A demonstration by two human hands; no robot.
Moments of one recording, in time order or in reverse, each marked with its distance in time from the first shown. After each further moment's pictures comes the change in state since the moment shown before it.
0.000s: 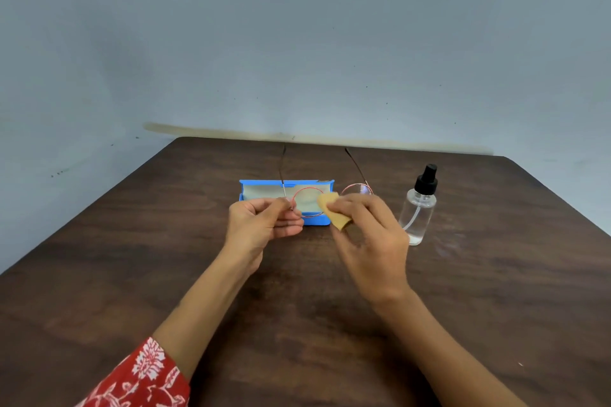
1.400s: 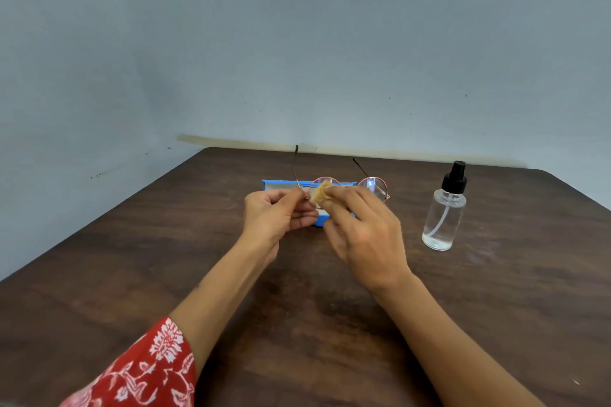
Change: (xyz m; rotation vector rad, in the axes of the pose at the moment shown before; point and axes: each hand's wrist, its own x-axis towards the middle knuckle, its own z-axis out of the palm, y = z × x) left_hand 0.001 0.000 -0.001 -0.005 0.043 0.115; right_hand 0.001 0.006 0.034 -0.244 -0.047 -0.362
